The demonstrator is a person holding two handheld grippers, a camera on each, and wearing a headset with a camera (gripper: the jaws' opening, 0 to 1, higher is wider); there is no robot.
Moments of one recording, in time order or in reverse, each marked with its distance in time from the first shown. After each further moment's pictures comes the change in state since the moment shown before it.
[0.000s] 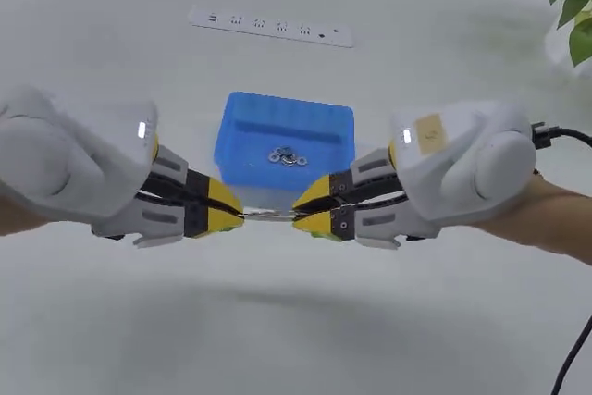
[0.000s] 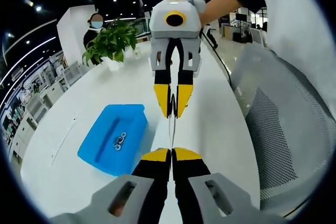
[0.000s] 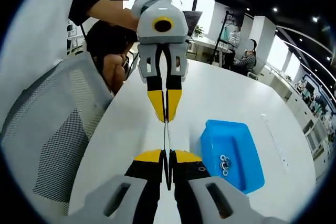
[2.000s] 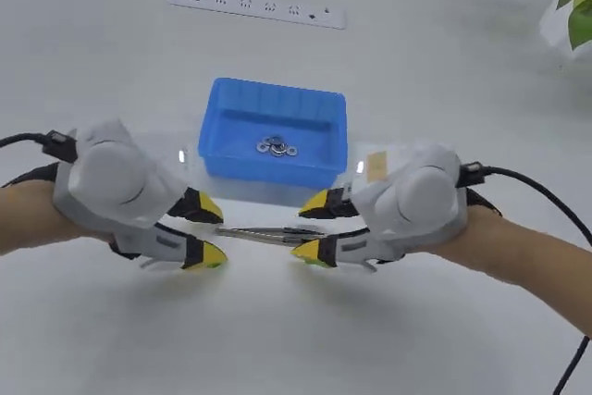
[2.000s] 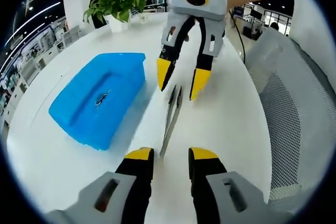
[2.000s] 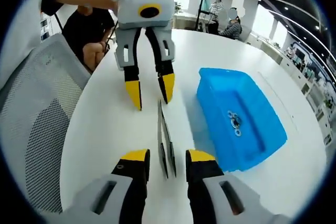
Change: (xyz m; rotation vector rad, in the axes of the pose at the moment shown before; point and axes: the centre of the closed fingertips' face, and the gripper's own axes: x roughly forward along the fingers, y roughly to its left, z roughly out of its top) left arm 0.032 -0.002 -0.069 -0.204 0.166 -0.022; right arm 0.017 -0.007 -0.063 0.240 0.091 -0.123
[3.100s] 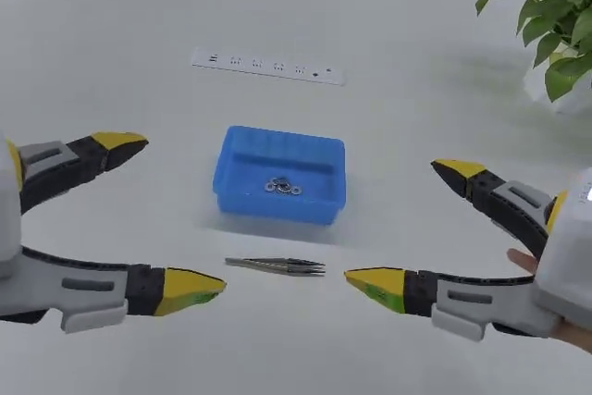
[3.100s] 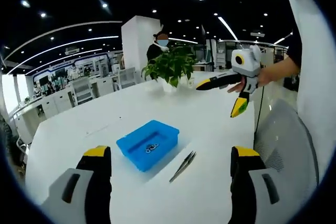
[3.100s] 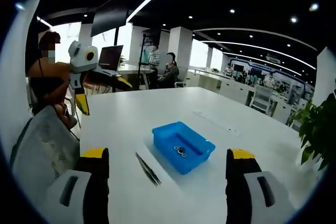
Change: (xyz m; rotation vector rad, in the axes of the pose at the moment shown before) left arm -0.146 -0.018 0.085 -0.154 -0.479 0.409; right arm -0.141 0.002 0.066 0.177 -0.391 -0.426
